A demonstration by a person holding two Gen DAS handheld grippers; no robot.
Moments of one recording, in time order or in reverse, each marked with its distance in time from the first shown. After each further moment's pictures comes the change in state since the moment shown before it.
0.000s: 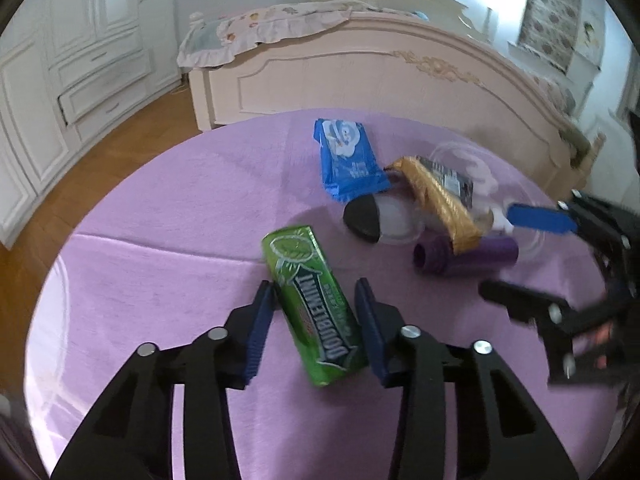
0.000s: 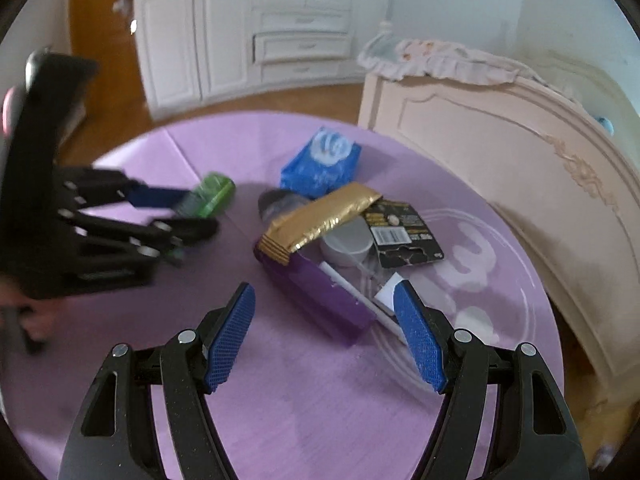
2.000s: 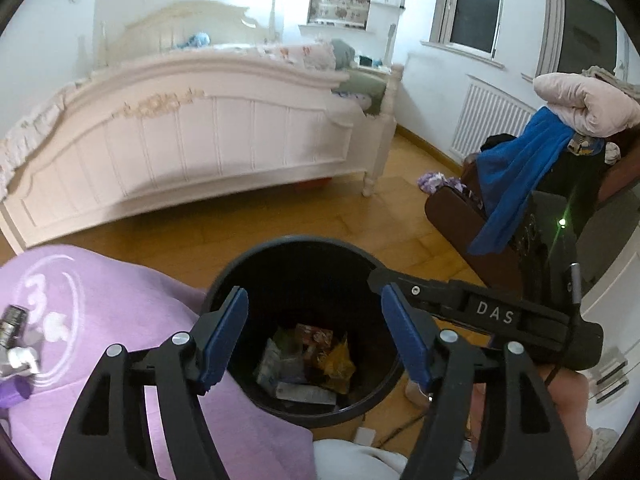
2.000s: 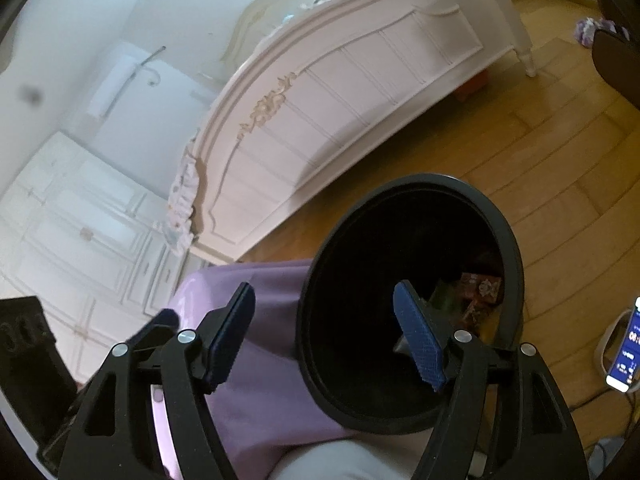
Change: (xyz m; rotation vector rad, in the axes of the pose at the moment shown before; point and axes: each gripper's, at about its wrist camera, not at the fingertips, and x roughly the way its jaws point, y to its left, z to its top) left arm -0.023 -0.375 0.003 0.424 -0.109 -0.484; right arm -0.185 -0.212 -0.332 1.290 -0.452 -0.048
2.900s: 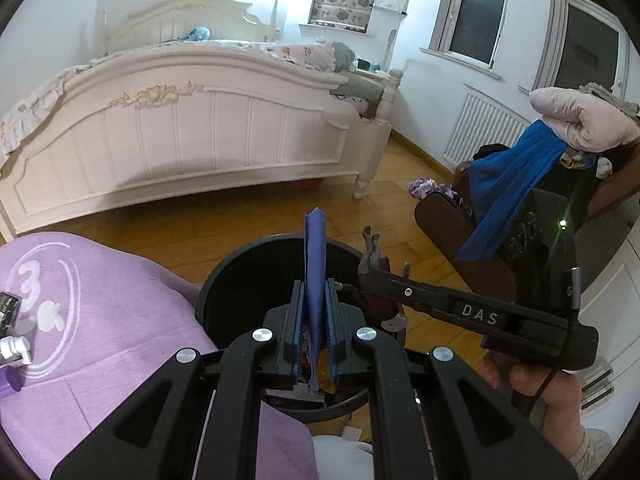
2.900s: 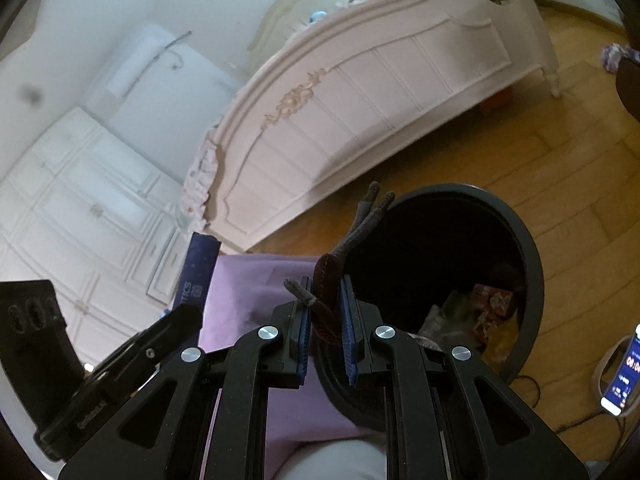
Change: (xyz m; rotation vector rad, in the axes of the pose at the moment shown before) left arm 0.002 0.012 -0.005 -0.051 0.011 -0.065; right arm 0.002 0.006 0.004 -0.079 0.018 0.026
